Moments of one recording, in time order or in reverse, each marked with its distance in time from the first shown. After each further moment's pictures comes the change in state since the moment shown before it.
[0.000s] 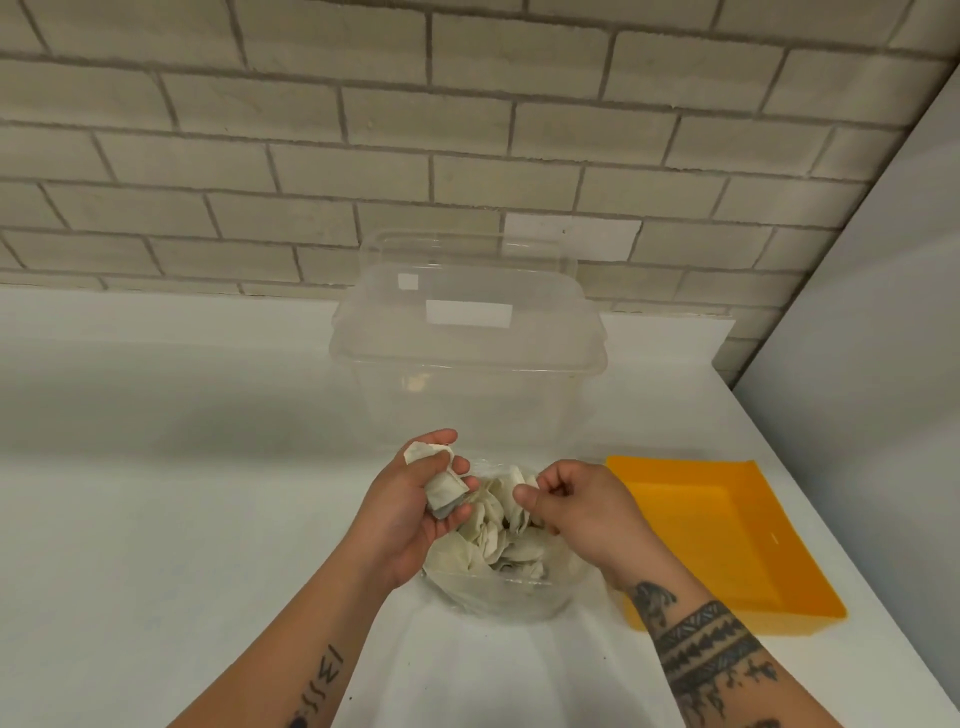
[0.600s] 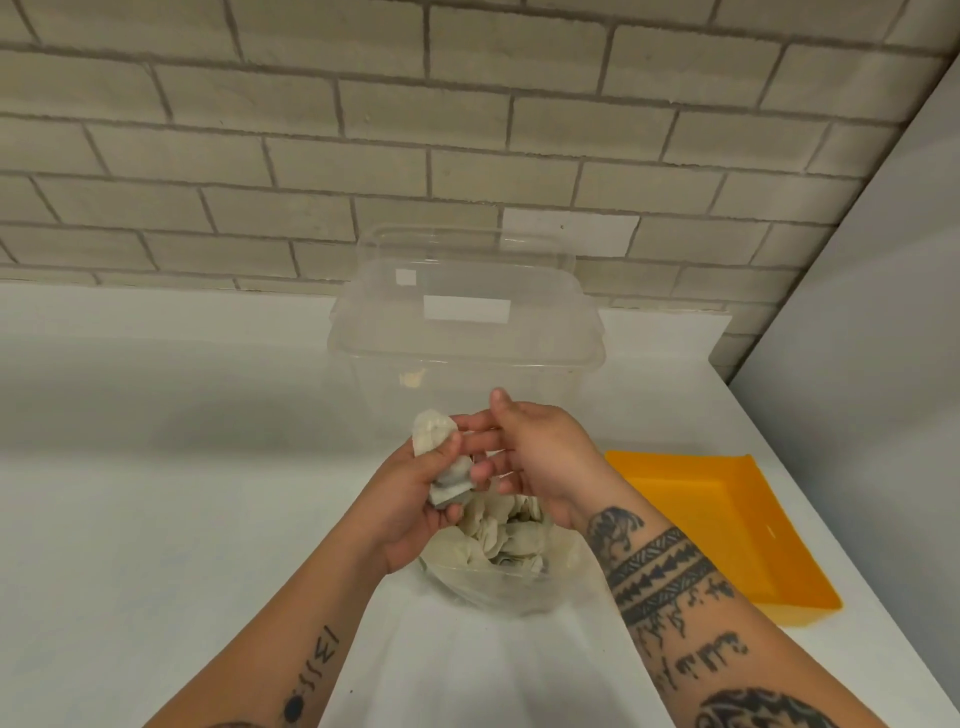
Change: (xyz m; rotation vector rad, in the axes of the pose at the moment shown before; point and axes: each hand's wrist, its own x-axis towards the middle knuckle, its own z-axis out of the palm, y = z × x) left_hand -0.004 0.012 0.005 0.157 -0.180 0.005; right_hand 0.004 -0.071 0.016 0.387 -0.231 0.073
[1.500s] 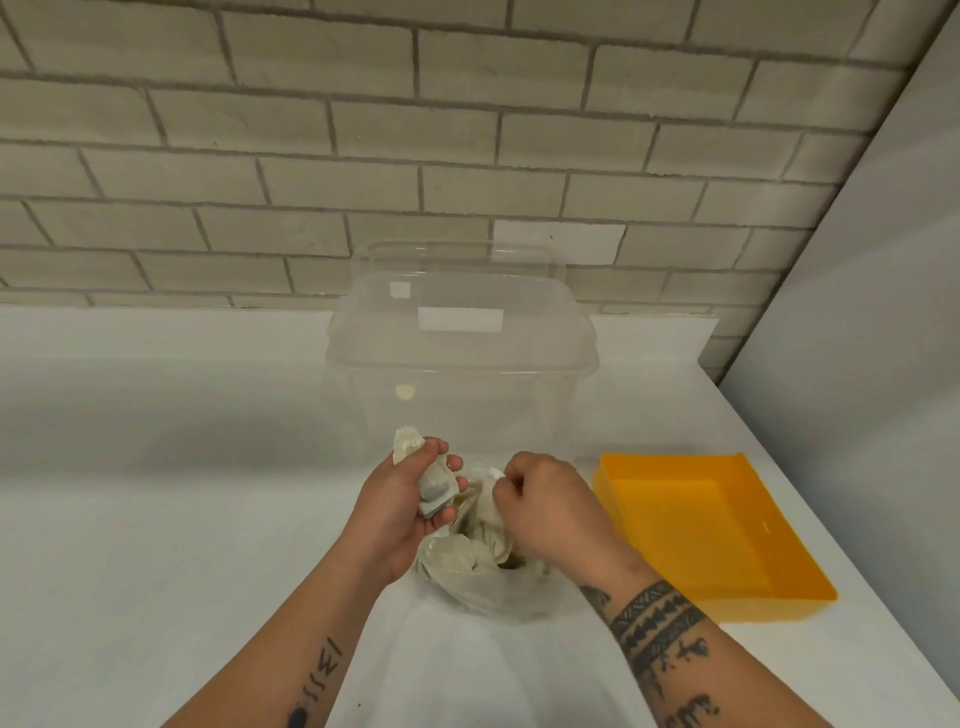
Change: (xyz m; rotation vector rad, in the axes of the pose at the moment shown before) left_hand 0.003 -0.005 -0.011 -0.040 0.231 -0.030; right_hand 0.000 0.052 -0.006 -0.950 0.261 -0.245
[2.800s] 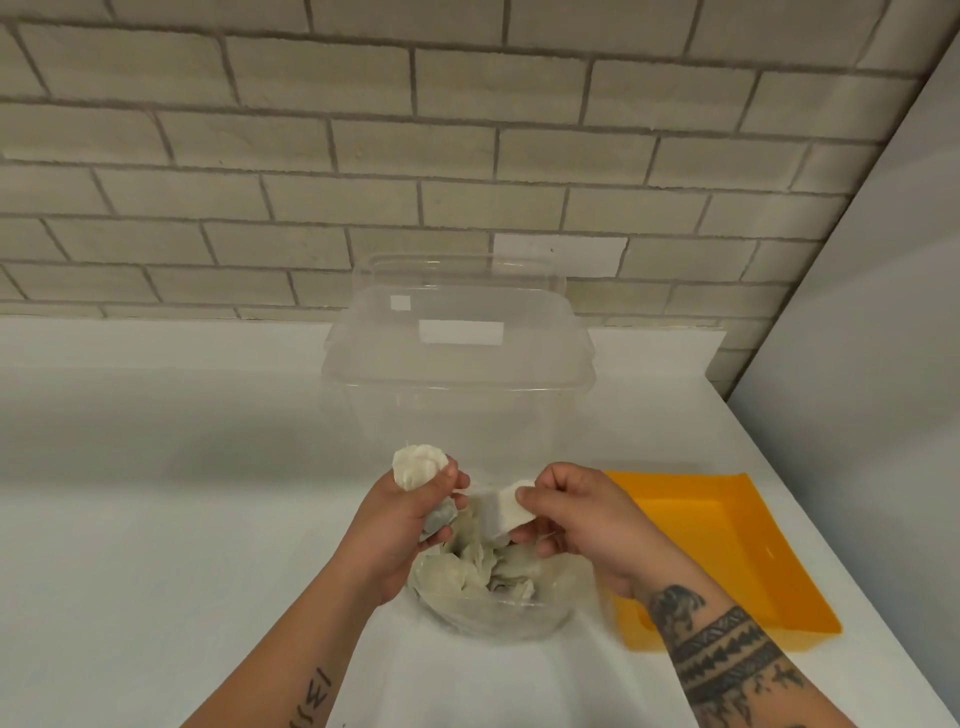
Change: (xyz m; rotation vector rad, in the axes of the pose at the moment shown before) left_hand -0.009 0.001 0.011 0.180 -0.040 0.075; right_hand -0.011 0.021 -0.047 0.848 -0.244 0.235
